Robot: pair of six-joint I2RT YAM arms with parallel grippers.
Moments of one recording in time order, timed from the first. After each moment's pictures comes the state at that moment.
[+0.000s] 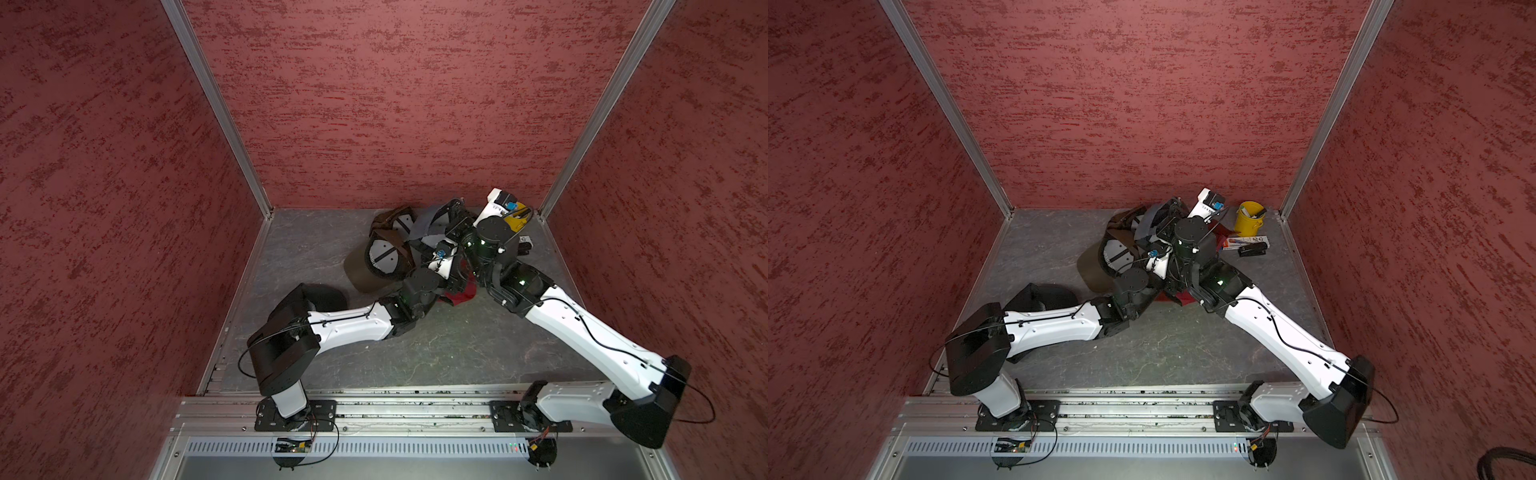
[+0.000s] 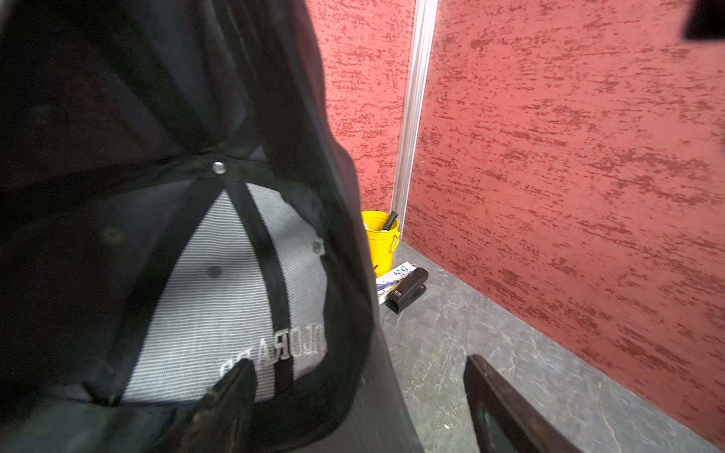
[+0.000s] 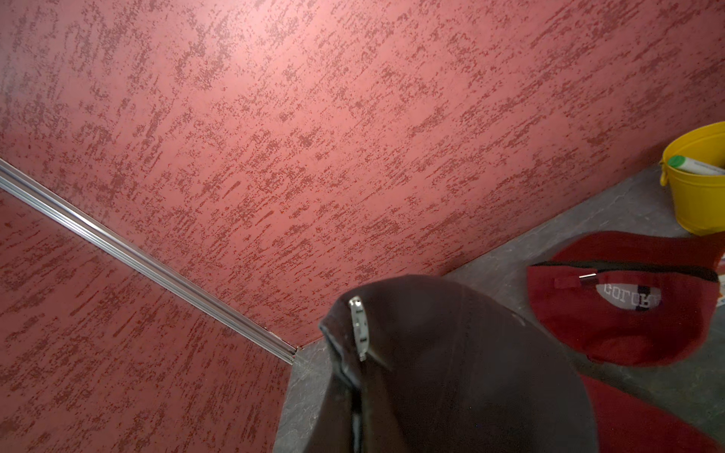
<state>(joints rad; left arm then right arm) -1.03 1.70 1.09 0.61 -0.42 -0.08 0.73 1.28 1.29 -0.10 0.58 0.79</state>
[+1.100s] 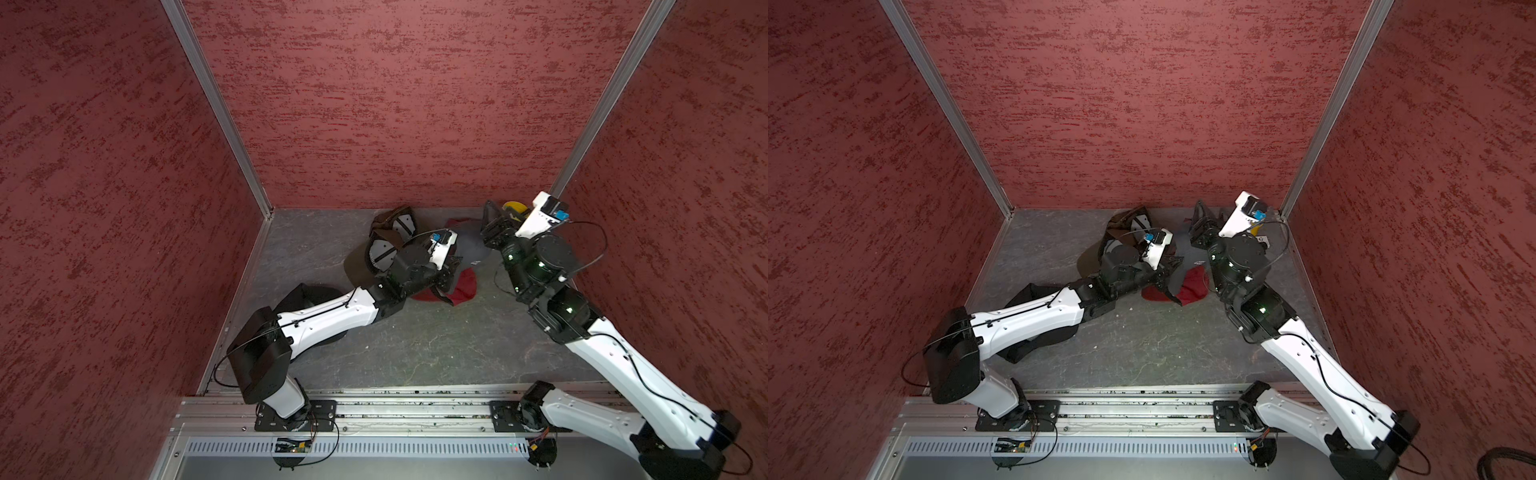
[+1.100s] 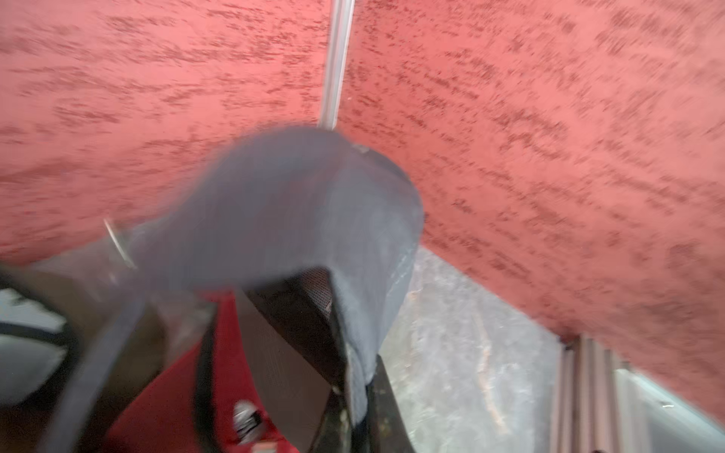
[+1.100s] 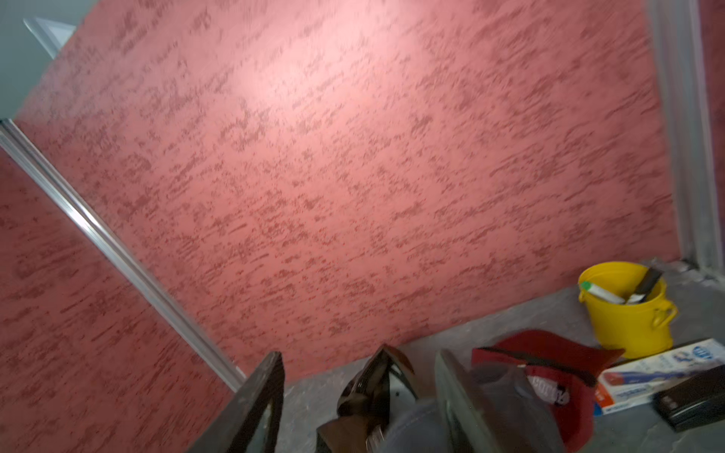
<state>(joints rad) -0.92 1.62 1.25 0.18 0.07 -0.27 0.64 0.96 1.15 -0.03 0.59 0.45</state>
